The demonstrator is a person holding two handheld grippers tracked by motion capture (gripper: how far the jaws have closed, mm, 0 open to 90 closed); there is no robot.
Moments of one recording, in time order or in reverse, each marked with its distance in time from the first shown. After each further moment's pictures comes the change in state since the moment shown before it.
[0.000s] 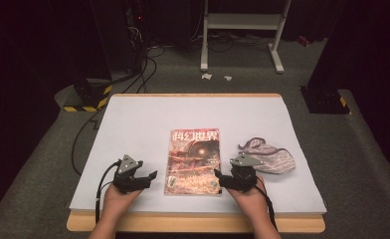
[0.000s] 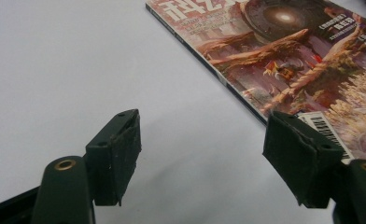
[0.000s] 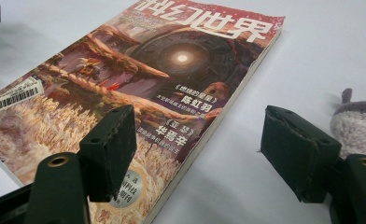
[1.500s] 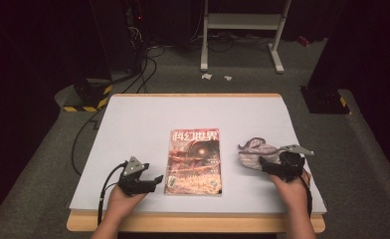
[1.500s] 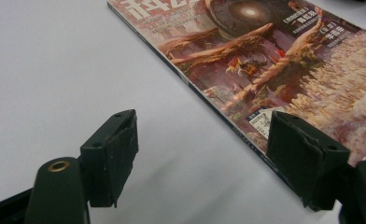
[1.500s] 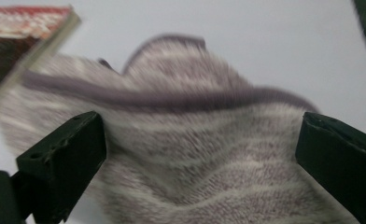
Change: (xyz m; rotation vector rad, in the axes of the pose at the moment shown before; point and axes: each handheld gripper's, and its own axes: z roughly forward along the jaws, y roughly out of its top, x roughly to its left) left arm -0.015 0.002 0.004 0.021 -0.067 0.039; right arm -0.129 -0.024 -0.038 0.047 -0.281 0.233
